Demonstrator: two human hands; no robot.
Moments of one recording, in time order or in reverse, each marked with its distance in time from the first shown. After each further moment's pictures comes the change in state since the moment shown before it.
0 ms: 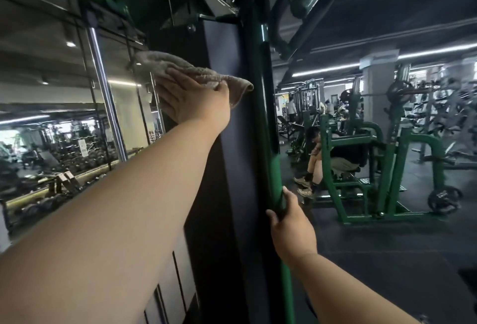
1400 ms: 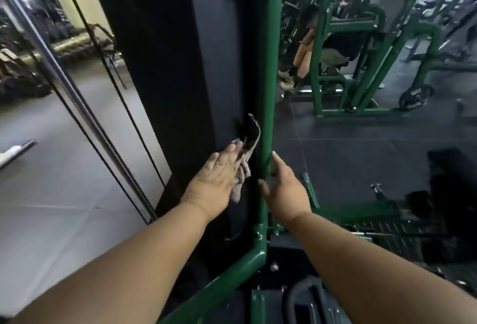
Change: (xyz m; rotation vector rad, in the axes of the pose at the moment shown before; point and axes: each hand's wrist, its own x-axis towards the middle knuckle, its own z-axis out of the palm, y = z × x) left_hand -0.307 -0.325 0.144 0.959 -0.527 1.050; right_hand -0.101 0.172 0.046 -0.269 -0.291 0.029
